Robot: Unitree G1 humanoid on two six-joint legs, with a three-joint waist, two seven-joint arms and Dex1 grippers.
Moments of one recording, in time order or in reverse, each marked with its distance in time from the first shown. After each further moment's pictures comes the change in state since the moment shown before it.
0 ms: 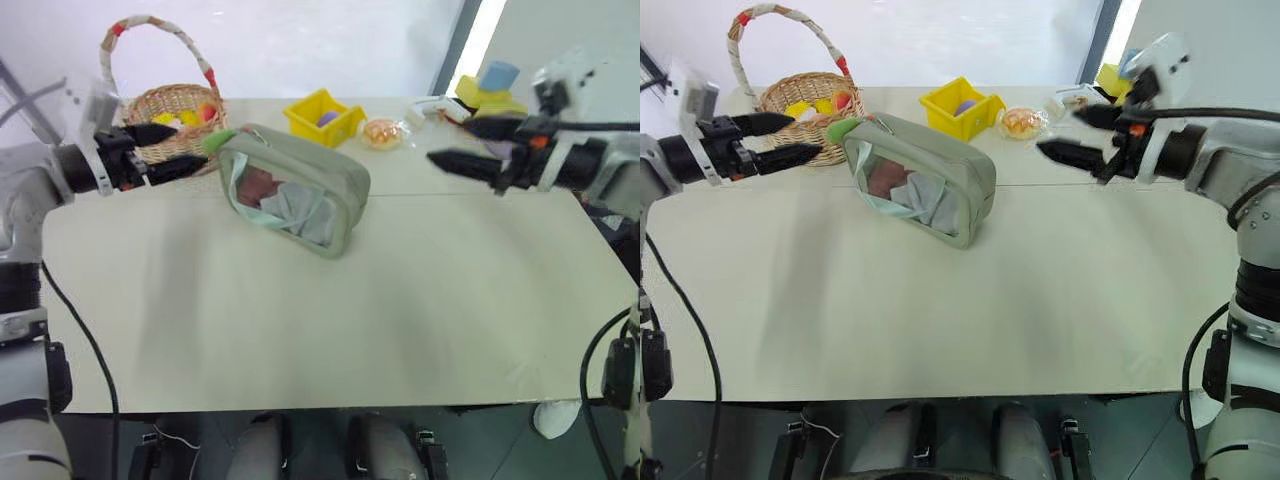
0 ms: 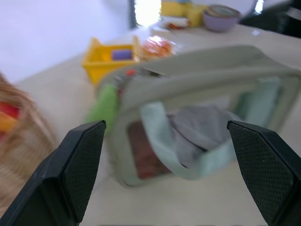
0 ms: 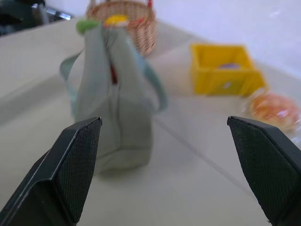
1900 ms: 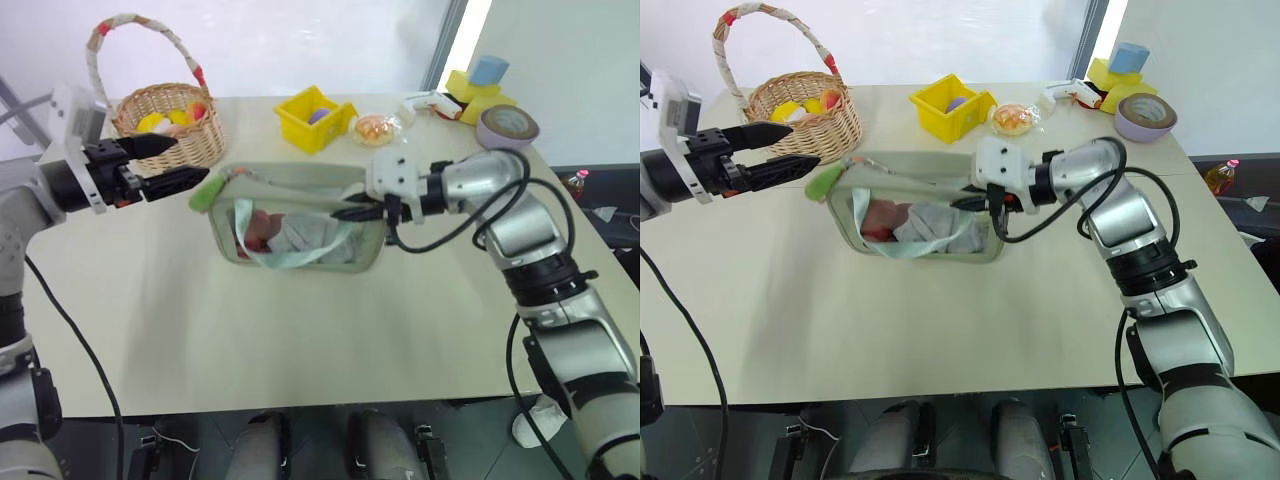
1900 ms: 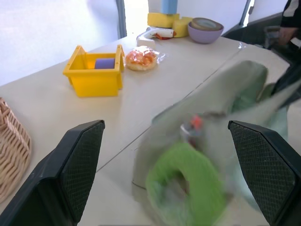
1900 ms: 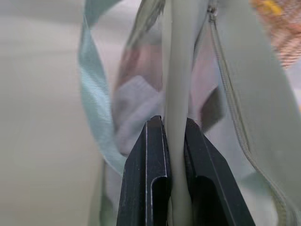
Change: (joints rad) left arm 0.166 0.015 0.177 -0.296 -0.155 0.161 0.161; right arm -0.101 0.278 0.431 0.256 -0.469 -0.785 0.388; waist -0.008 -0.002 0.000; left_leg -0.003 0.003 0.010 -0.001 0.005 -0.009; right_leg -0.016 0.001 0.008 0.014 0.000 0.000
